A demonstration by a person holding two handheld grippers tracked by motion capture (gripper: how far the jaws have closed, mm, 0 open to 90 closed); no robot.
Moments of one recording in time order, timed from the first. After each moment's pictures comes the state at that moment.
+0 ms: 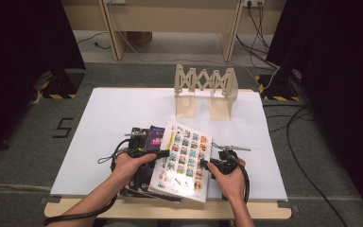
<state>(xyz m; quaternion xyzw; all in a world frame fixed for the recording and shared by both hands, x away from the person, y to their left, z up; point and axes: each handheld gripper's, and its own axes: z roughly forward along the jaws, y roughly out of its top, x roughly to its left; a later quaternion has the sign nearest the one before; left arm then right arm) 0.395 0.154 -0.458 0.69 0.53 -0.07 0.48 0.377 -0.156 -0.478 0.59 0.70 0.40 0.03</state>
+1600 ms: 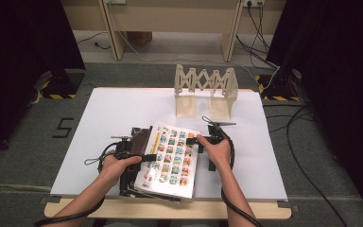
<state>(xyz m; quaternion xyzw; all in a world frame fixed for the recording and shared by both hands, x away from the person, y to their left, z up) 0.402 0.202 -0.480 0.68 0.55 -0.10 0.47 0.477 -0.129 -0.483 0.61 0.67 0.40 -0.12</state>
